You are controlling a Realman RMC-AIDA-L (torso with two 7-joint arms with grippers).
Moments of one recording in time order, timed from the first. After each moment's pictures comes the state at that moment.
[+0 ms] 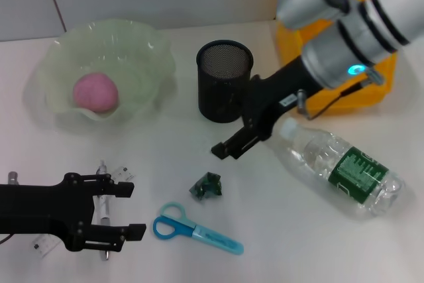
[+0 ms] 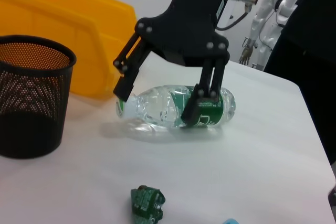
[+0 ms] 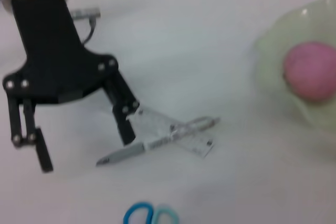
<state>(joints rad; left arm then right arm) -0.41 -2.06 0.92 0.89 2.05 1.74 -1.49 0.90 2.07 -1.10 -0.89 -2.33 -1.55 1.89</state>
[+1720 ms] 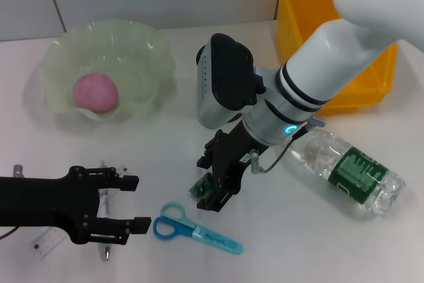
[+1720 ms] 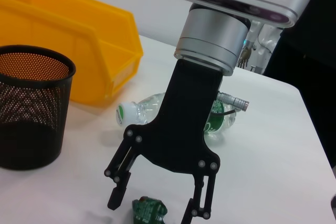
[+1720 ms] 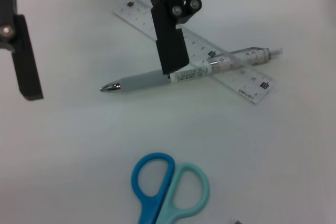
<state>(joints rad) -0.43 -2.06 0.91 0.88 2.05 1.74 -1.50 0.94 2.09 -1.62 -0.71 -2.20 -1.21 1.94</state>
